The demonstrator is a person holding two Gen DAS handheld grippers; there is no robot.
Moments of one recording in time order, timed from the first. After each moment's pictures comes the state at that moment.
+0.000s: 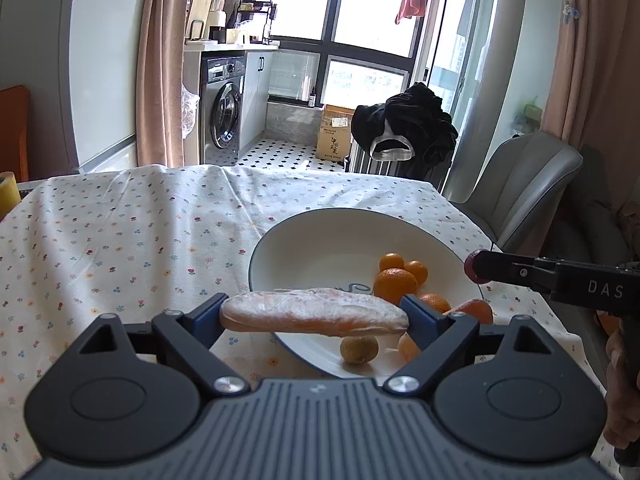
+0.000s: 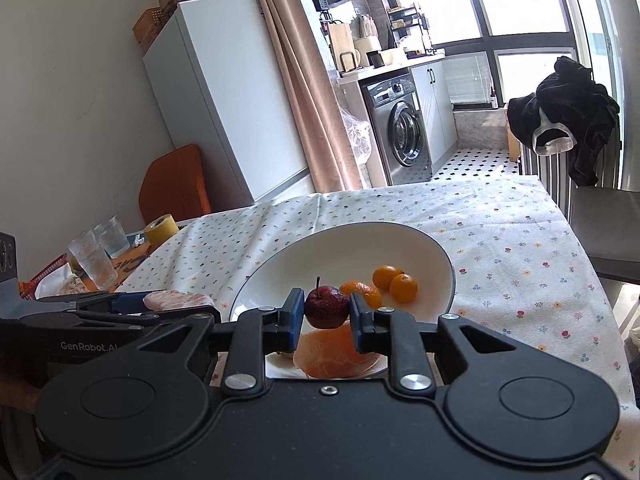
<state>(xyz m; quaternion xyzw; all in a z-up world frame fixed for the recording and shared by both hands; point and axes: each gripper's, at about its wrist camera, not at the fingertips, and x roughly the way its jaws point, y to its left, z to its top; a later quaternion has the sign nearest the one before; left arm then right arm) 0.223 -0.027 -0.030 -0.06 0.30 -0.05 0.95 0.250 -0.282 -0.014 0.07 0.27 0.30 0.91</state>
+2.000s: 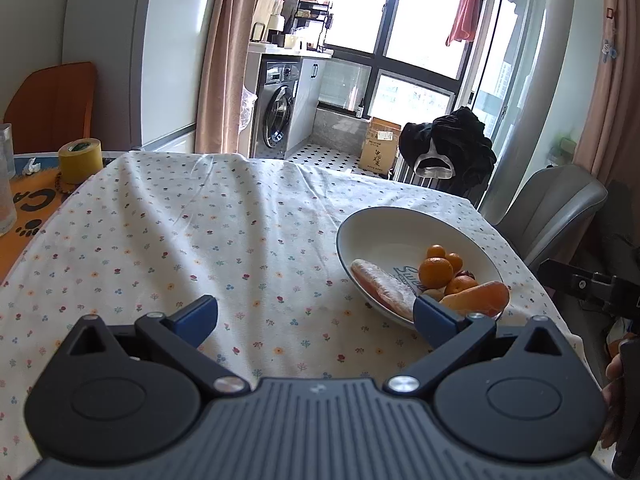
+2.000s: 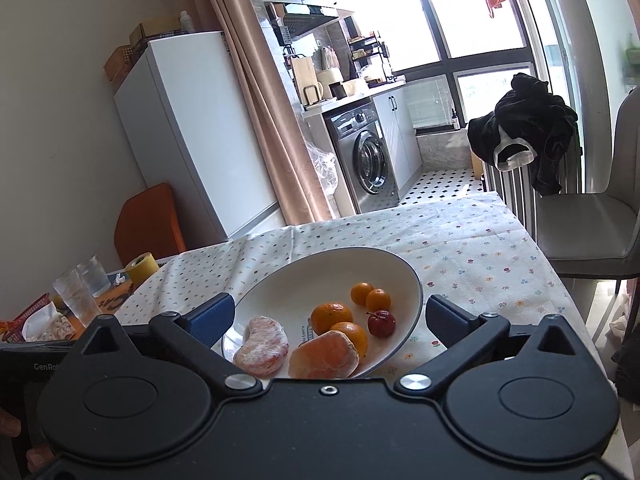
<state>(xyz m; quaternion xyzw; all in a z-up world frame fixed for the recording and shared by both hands) 0.145 0.021 -0.010 -0.10 0.30 0.02 0.95 0.221 -0.295 -0.005 0.11 0.23 0.24 0.94</state>
